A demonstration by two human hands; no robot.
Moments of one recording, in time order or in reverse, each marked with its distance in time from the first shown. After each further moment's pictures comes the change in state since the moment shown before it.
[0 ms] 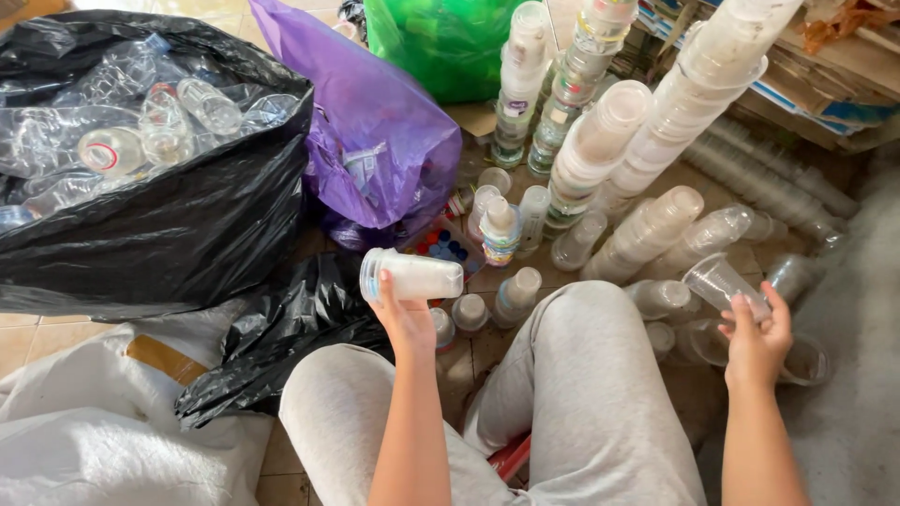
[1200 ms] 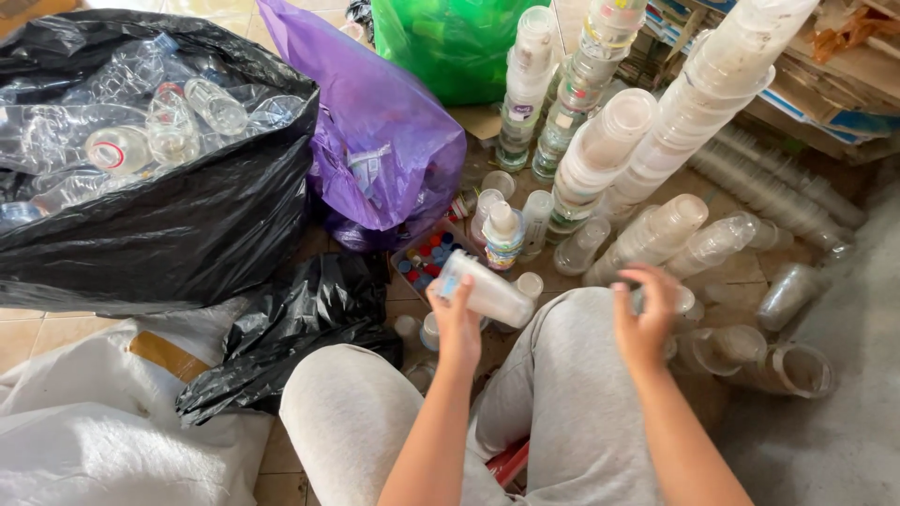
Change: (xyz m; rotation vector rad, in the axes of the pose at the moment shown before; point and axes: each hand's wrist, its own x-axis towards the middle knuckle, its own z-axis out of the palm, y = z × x) left_hand -0.017 -0.074 -0.012 0.315 -0.028 -0.269; right_hand -0.030 -0.013 0.131 -0.314 -0.108 -0.716
